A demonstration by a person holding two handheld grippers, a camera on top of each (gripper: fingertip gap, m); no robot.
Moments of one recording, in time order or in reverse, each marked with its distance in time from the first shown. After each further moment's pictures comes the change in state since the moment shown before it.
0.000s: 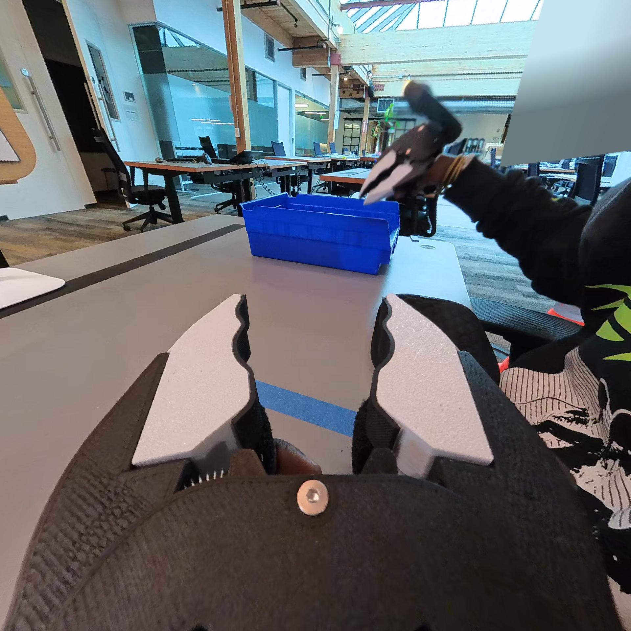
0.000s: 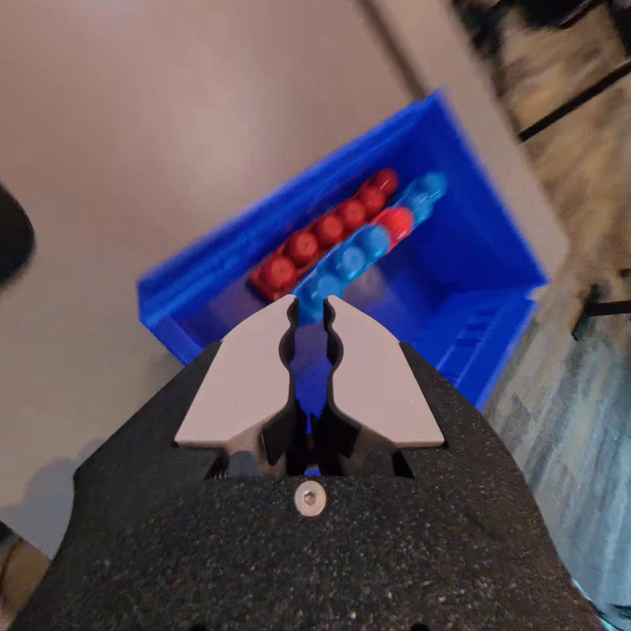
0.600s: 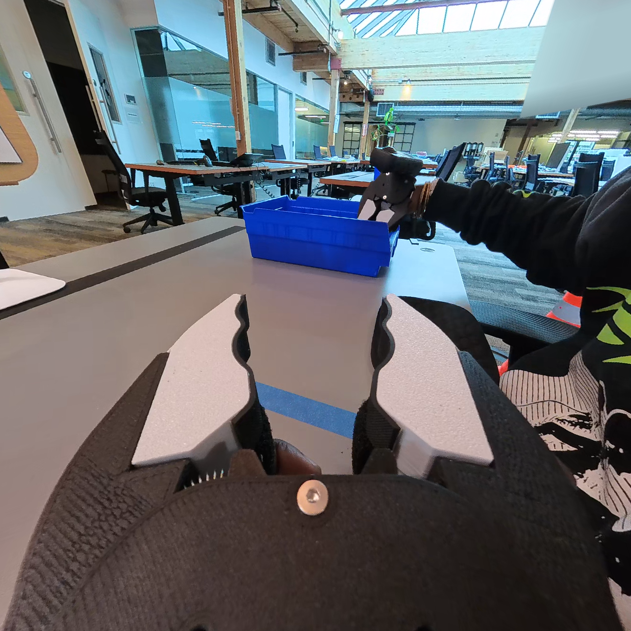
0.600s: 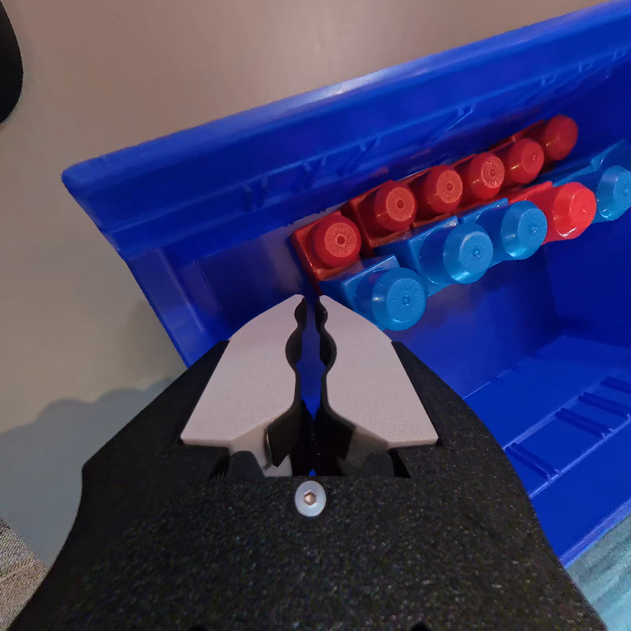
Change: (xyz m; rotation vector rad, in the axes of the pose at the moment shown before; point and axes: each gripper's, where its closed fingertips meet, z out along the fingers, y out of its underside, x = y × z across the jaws) left arm 0.000 -0.002 -0.001 0.009 0.000 -0.004; right arm -0.038 0.054 0.053 -0.171 -0.317 -0.205
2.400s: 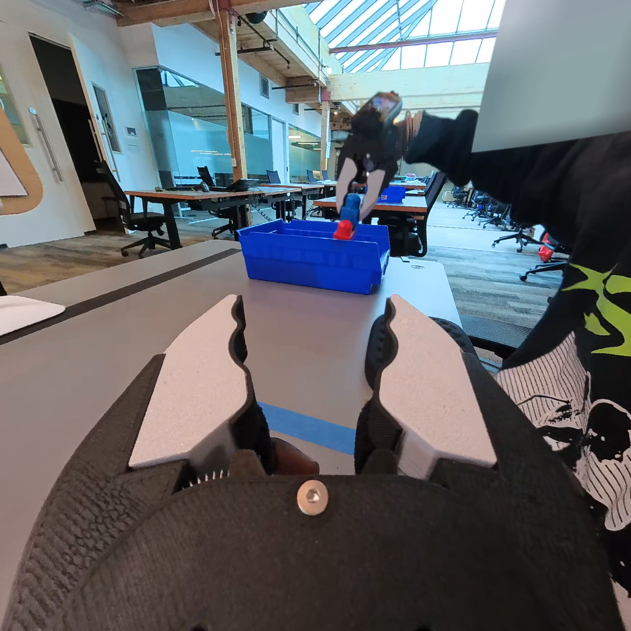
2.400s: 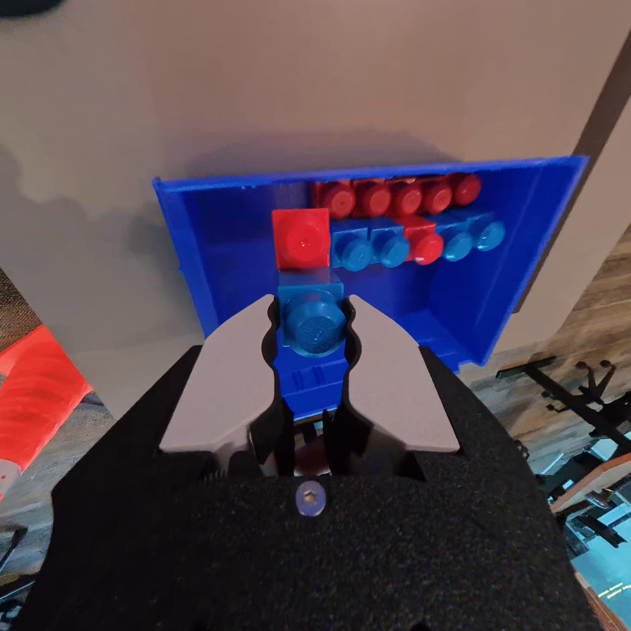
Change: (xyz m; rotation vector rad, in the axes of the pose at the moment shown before) left arm 0.006 -0.015 -0.005 0.068 0.021 0.015; right arm 0.032 -0.045 -0.081 -0.367 -0.055 -0.371
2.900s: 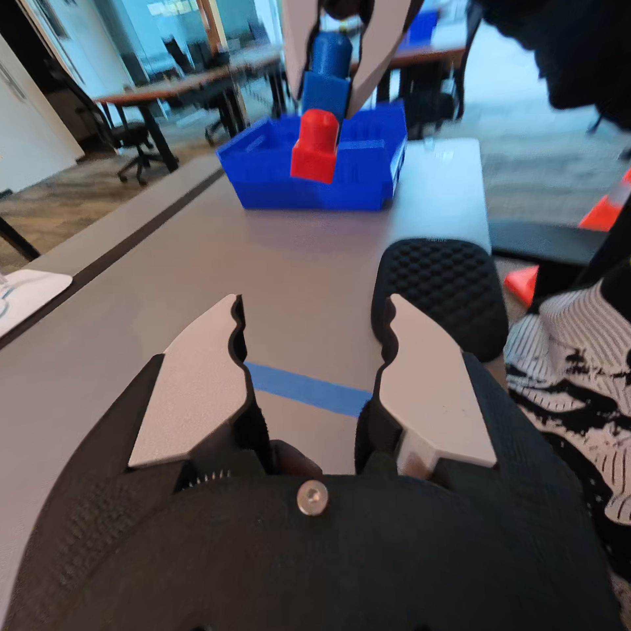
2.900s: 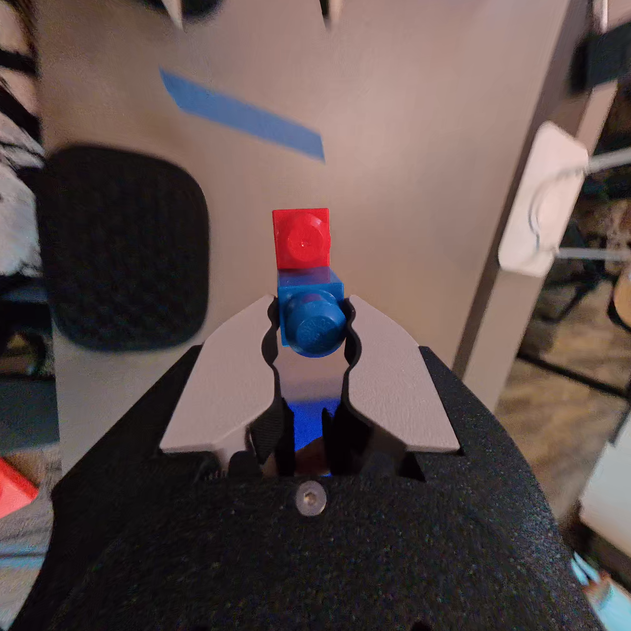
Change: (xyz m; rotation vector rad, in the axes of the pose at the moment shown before) left arm 0.015 0.019 0.020 -0.353 -0.011 0.159; right arm -0.027 -0.224 -0.063 0.364 0.103 -0.188
